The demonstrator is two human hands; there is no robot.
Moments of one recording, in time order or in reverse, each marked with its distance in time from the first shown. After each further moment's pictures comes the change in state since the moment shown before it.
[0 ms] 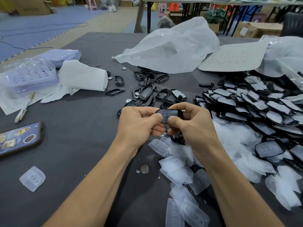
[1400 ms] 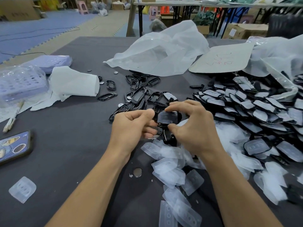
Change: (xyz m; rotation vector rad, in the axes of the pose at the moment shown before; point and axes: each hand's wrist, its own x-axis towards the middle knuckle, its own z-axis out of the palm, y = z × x) left_hand -0.002 0.002 0.004 -0.106 0.043 -0.053; right_hand -0.003 -0.007 -0.022 -0.721 0.138 -0.338
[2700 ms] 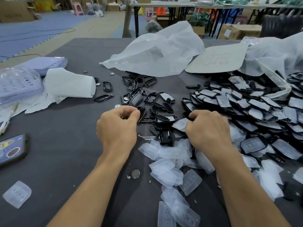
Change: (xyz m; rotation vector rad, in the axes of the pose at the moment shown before) left_hand 0.009 -0.006 -0.007 0.554 0.458 0.281; right_hand 0.005 0.016 -0.014 -0.537 -0.074 0.377
